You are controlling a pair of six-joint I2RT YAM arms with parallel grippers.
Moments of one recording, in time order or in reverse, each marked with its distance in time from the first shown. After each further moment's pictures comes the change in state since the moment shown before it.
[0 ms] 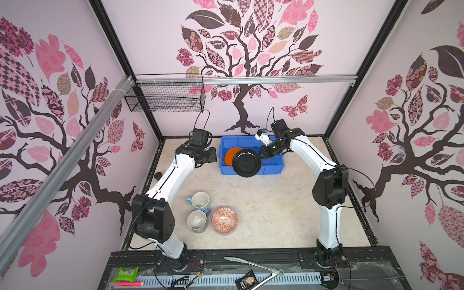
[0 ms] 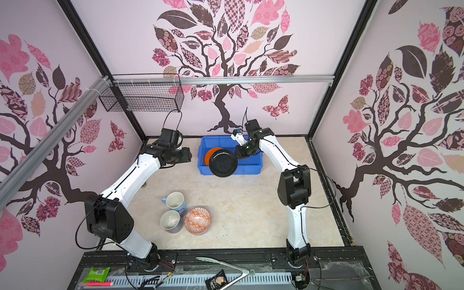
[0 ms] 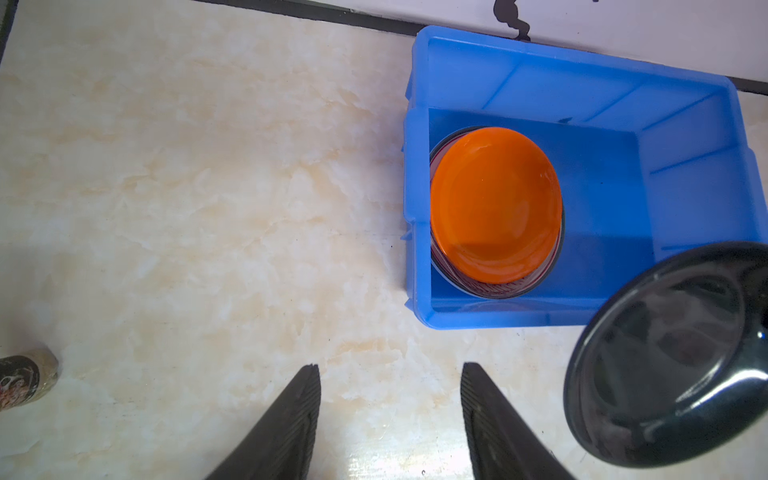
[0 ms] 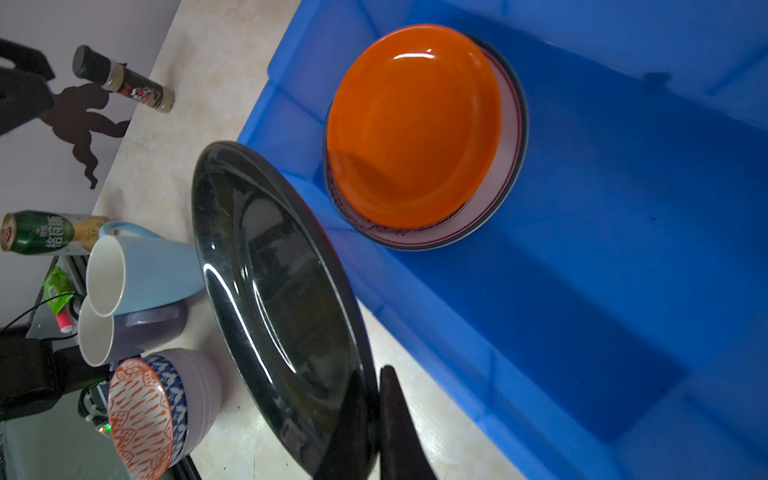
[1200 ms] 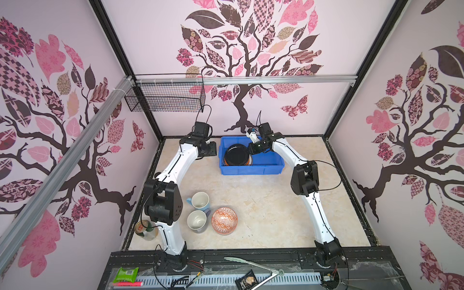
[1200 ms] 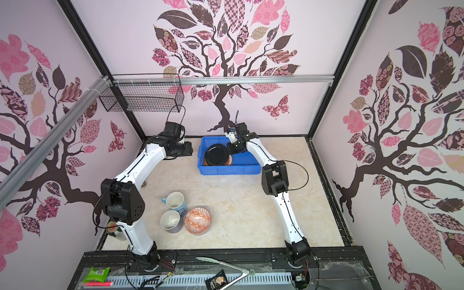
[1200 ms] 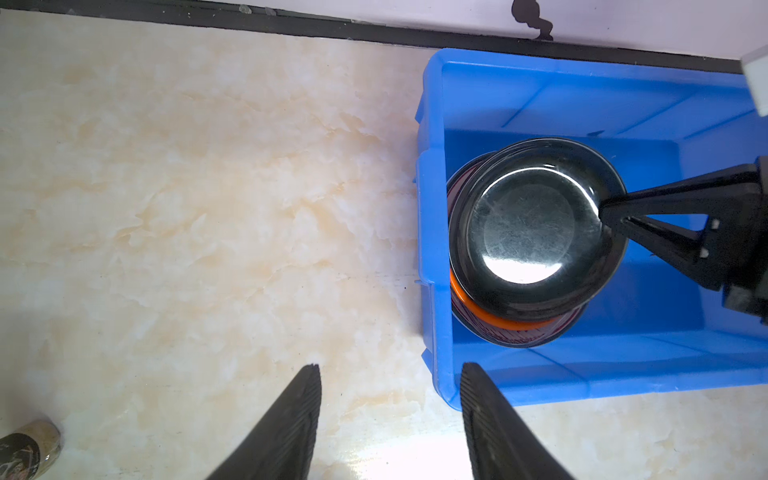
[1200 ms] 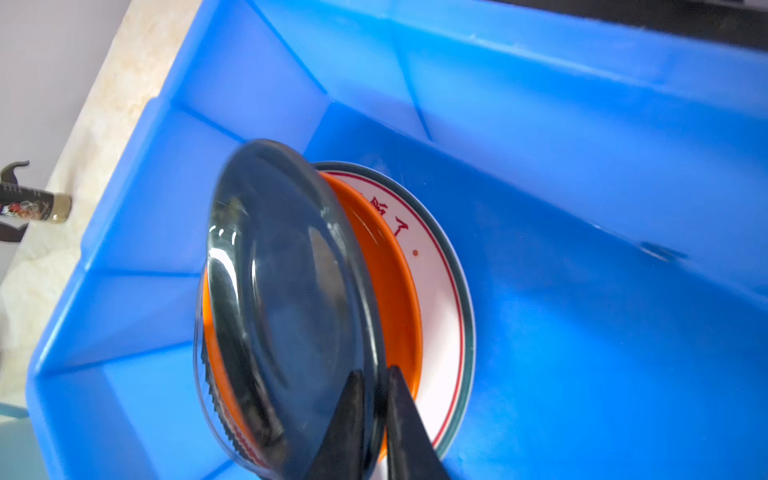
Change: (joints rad) left arm 0.048 0.194 0.196 -0.042 0.027 0.080; right arm 0.040 0.438 0.382 0.199 0.071 0.124
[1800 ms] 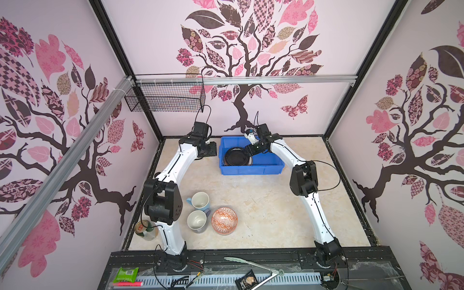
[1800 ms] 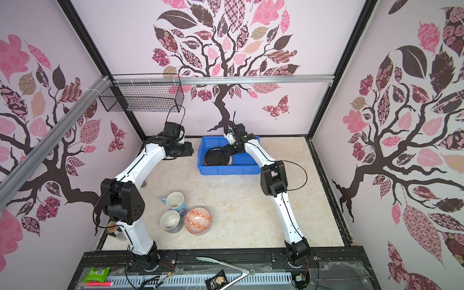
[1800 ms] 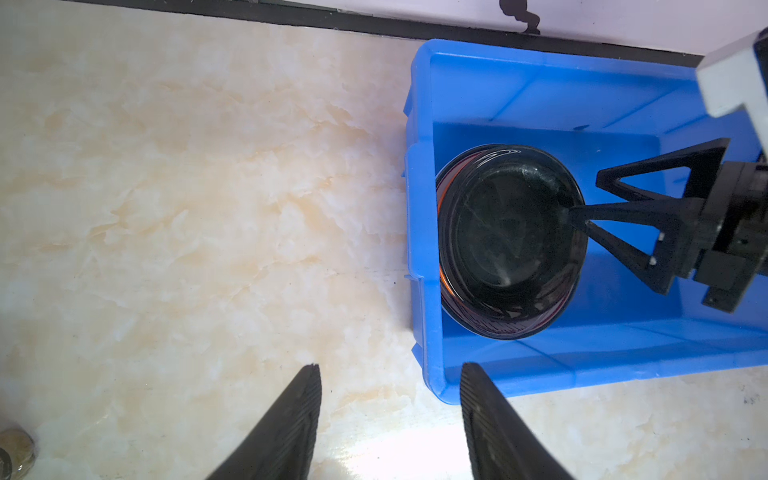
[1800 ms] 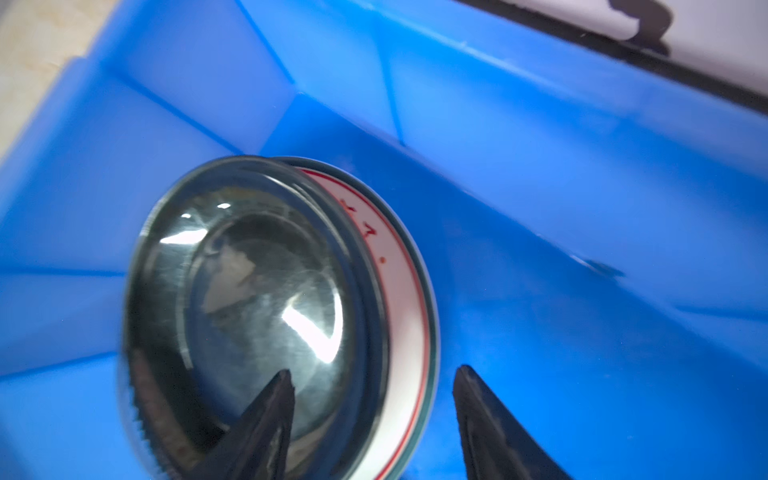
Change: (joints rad) left arm 0.006 0.003 0.000 -0.003 0.052 -0.003; right arm 0.013 -0.003 -0.033 0.037 0.151 -0.111
